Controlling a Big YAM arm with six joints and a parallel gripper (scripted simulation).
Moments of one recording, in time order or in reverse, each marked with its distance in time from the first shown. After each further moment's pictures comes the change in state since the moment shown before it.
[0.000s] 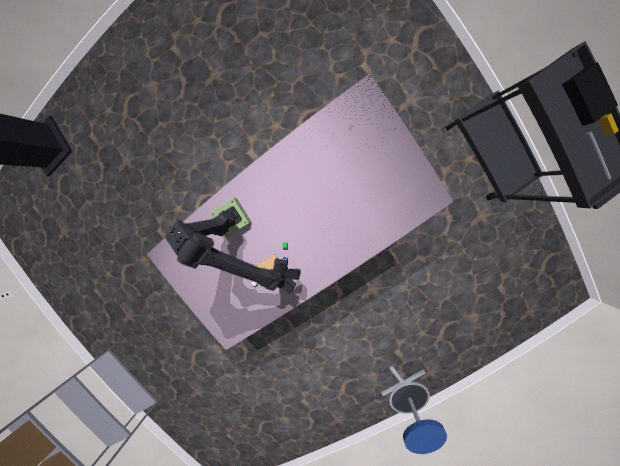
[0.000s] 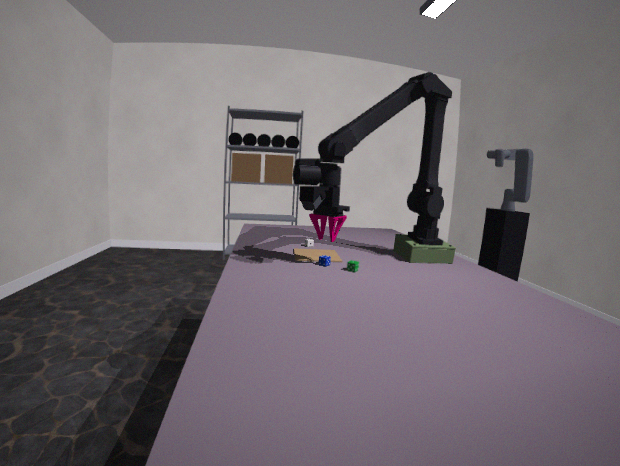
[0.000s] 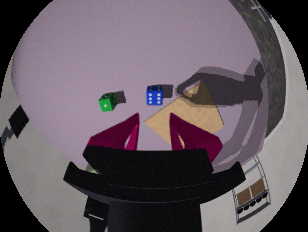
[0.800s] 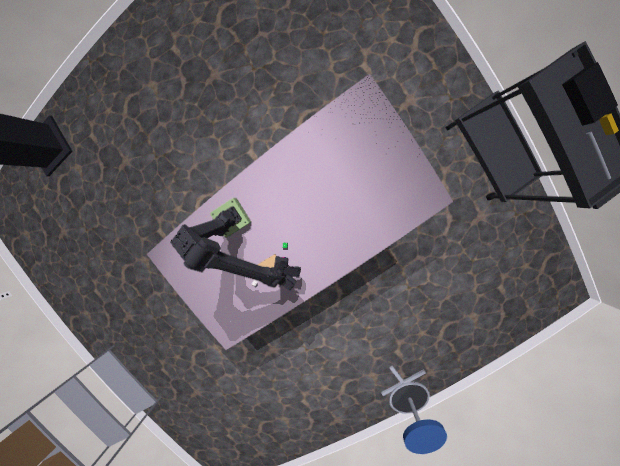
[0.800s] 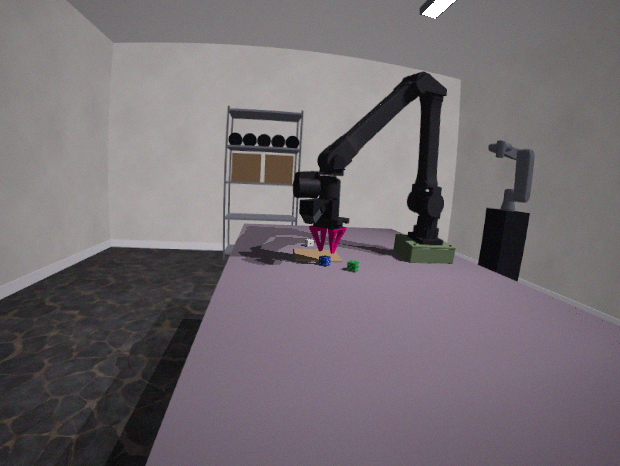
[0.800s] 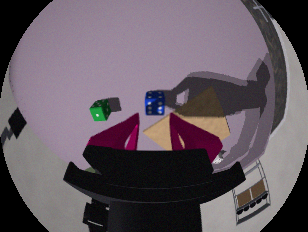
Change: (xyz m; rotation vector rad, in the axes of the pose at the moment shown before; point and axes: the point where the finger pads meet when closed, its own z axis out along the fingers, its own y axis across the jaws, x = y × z) arm 0.003 0.000 0.034 -0.004 0.006 0.000
